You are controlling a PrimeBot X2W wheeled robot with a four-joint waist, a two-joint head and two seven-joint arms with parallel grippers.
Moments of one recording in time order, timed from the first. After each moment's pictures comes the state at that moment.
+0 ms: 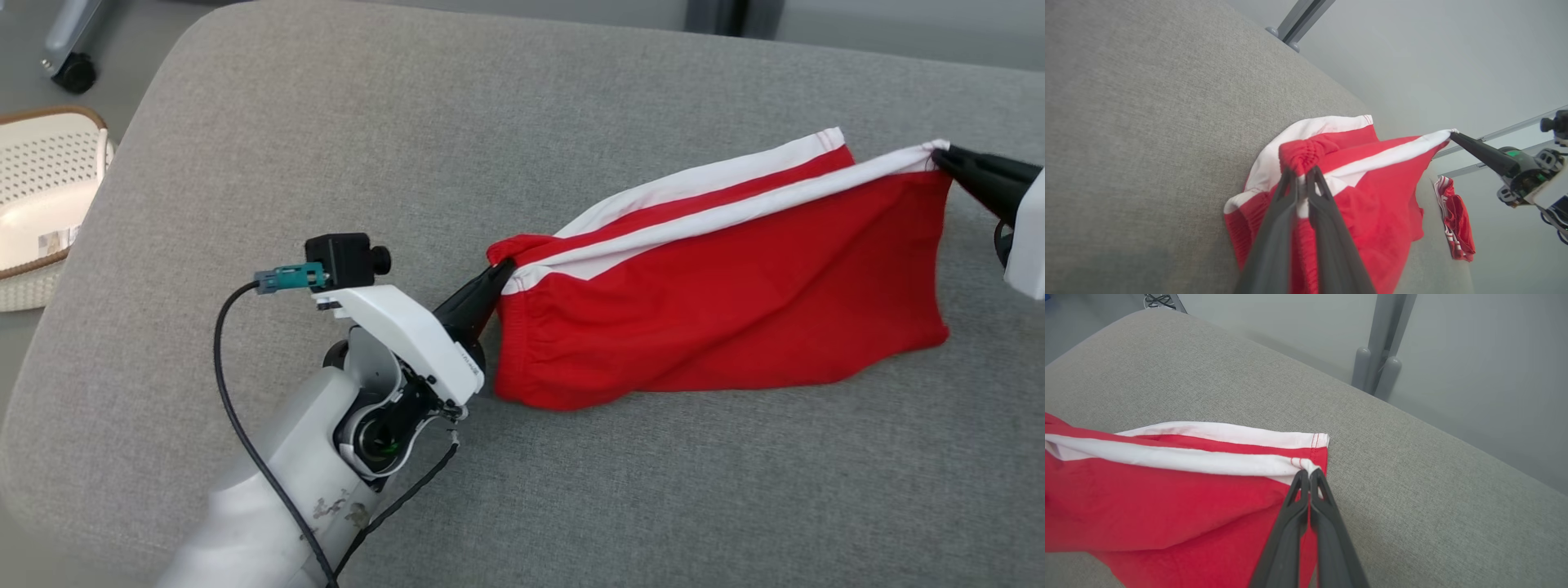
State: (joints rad) left arm -0.65 0.17 -0.73 0.51 -1.31 -0.09 0.09; right arm -1.00 -0.84 0.98 0.40 1.10 0.13 0.29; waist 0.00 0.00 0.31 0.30
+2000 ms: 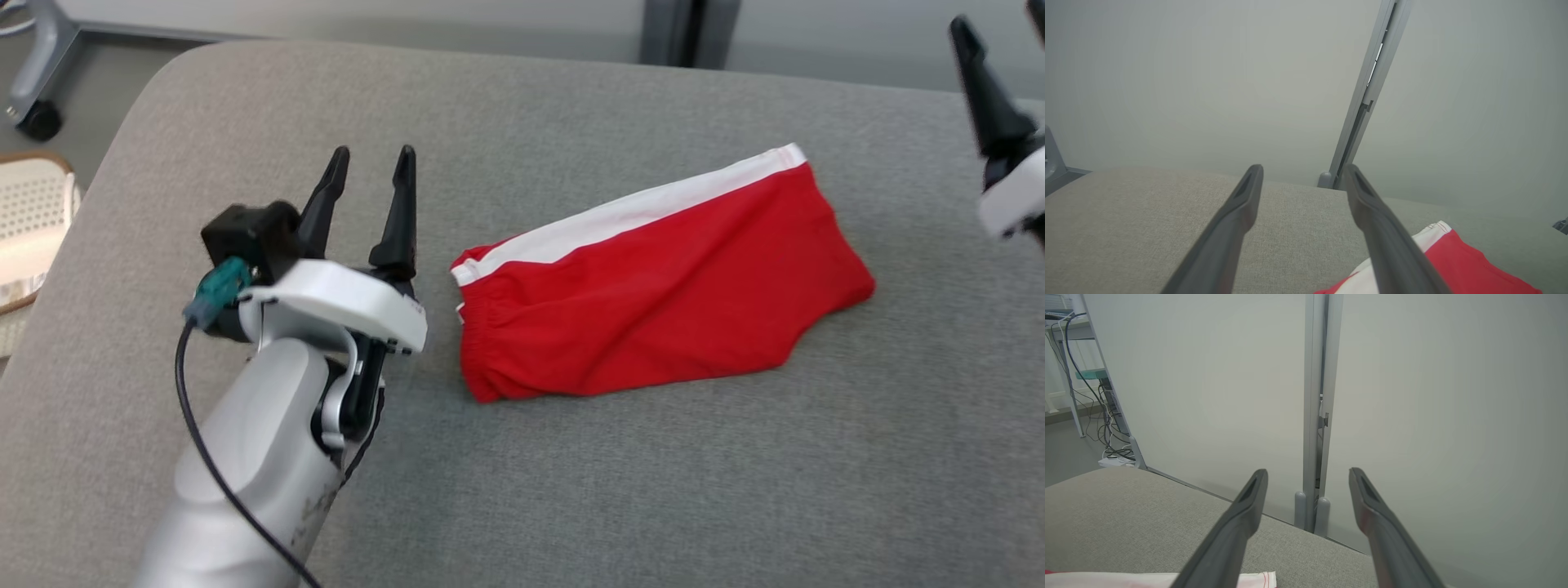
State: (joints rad) left arm -0.65 0.14 -0.51 0.48 -0.71 0.12 -0.26; right arm -0.99 -0.60 0.72 0.68 0.80 0.13 -0.26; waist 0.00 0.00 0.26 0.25
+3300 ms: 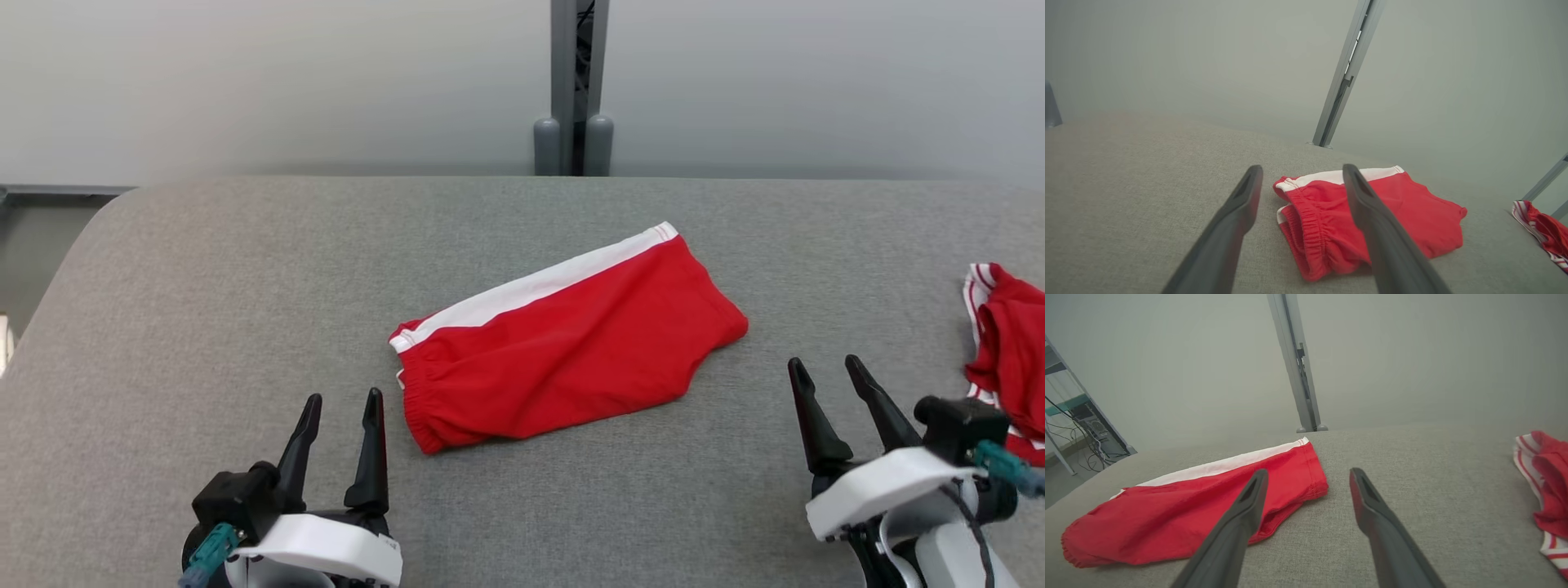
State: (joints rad) left arm -0.04 0.05 -0.21 0.23 -0.45 0.04 -0.26; right arm -0.17 -0.12 0.11 0.35 0.32 0.13 -0.21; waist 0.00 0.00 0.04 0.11
